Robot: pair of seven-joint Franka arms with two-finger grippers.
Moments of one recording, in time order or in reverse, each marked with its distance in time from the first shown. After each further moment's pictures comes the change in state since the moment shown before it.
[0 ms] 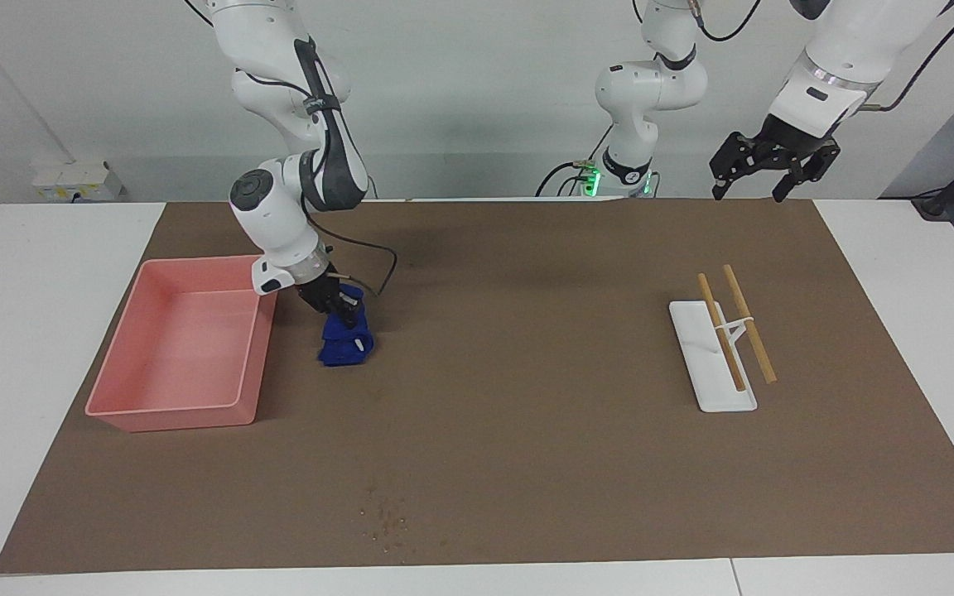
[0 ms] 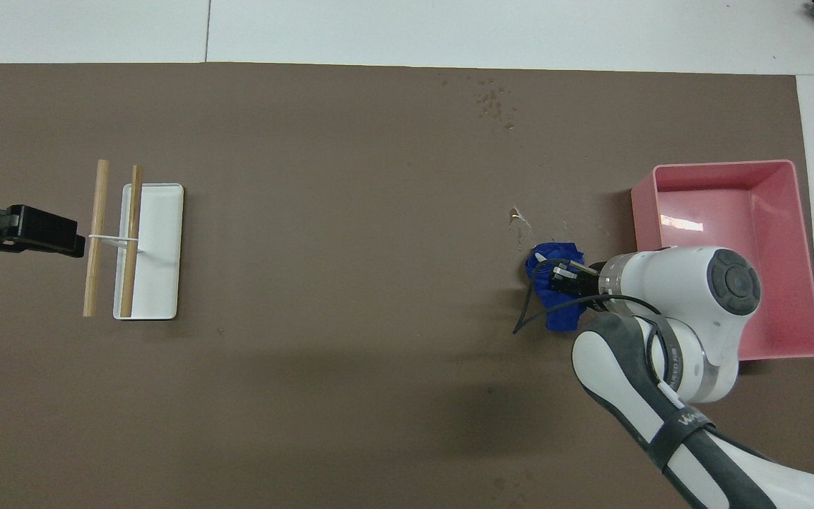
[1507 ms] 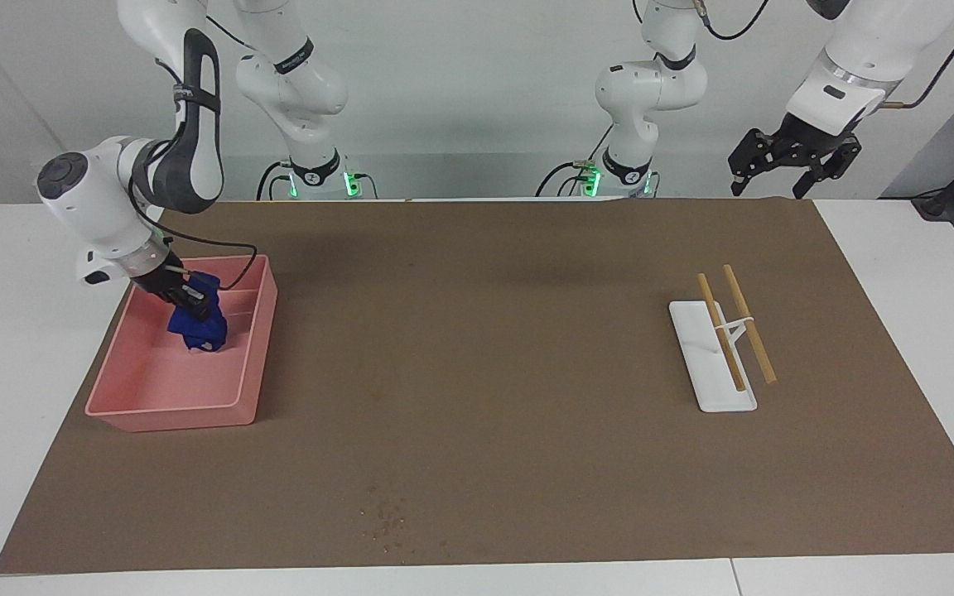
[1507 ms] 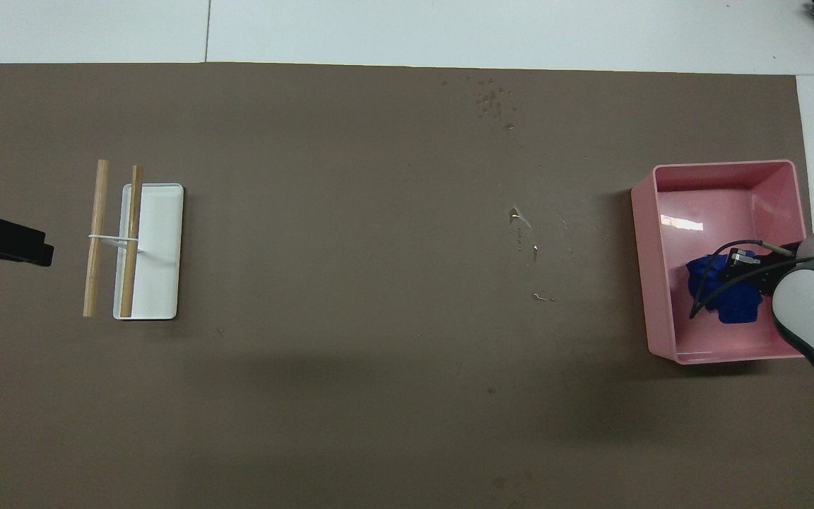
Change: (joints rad) left arm 0.007 -0.003 0.028 0.001 0.004 -0.024 0.038; right arm -0.444 0.046 -0.014 0.163 -0.244 -0.181 -0.297
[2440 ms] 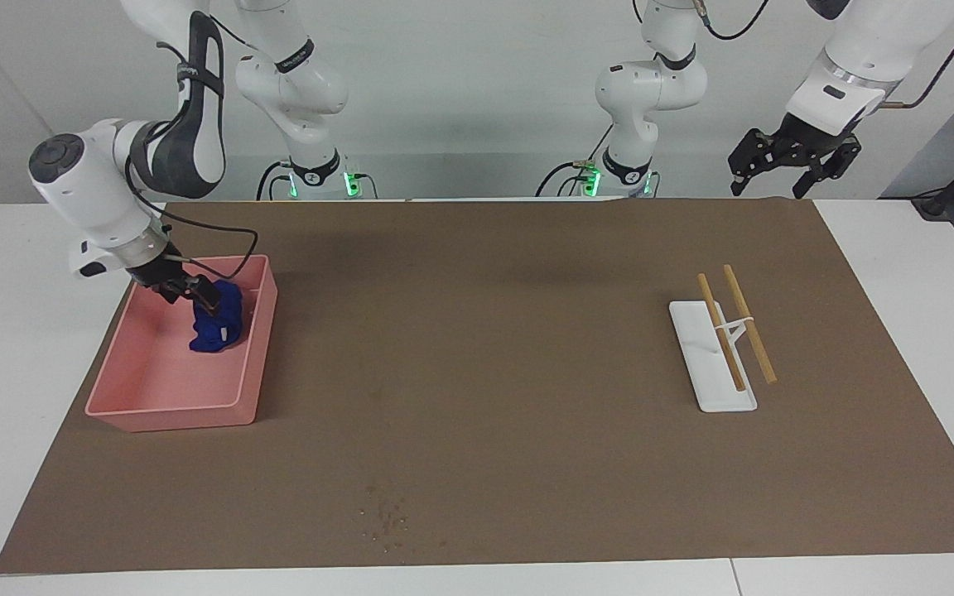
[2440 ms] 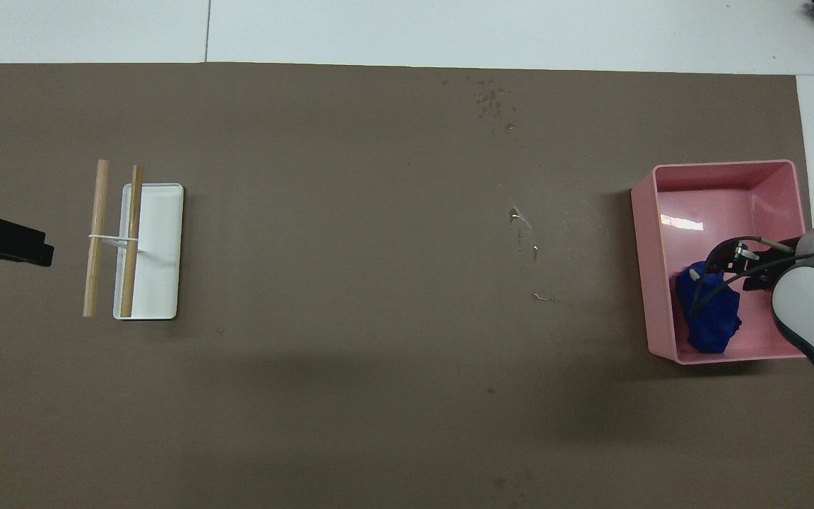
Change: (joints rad) left arm 0.000 0.000 0.000 0.000 0.000 -0.001 0.000; right arm 0.052 -0.062 0.011 0.133 -0.065 -0.196 -0.001
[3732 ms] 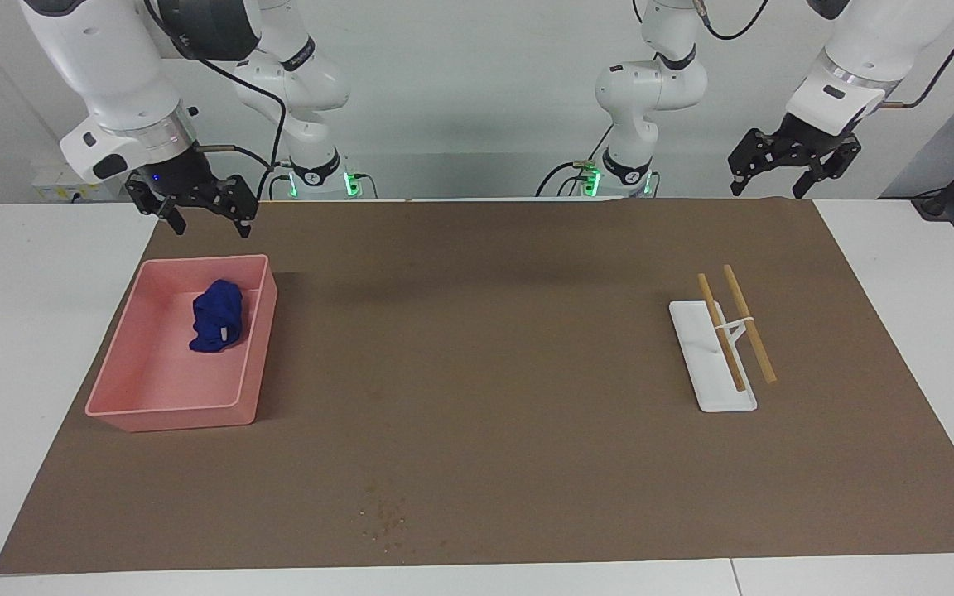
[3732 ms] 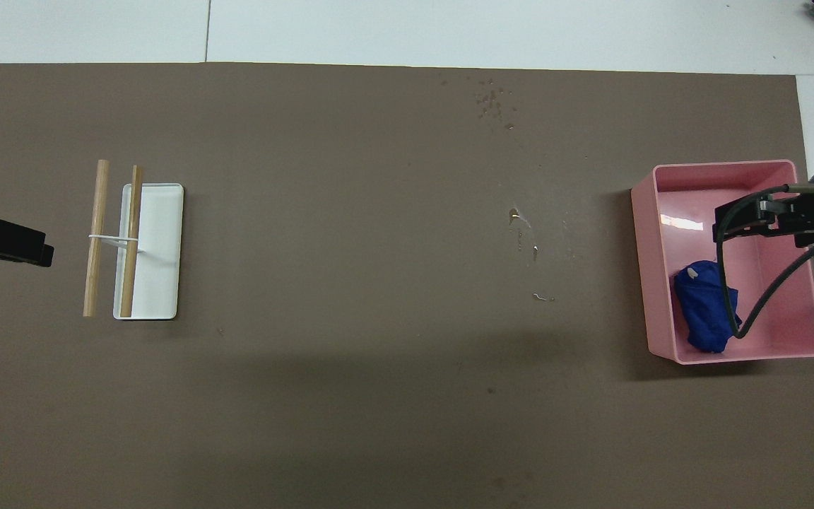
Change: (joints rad) left arm 0.000 0.000 0.000 0.000 0.000 -0.001 0.000; right arm 0.217 0.008 0.013 0.469 -0.044 -0.492 0.000
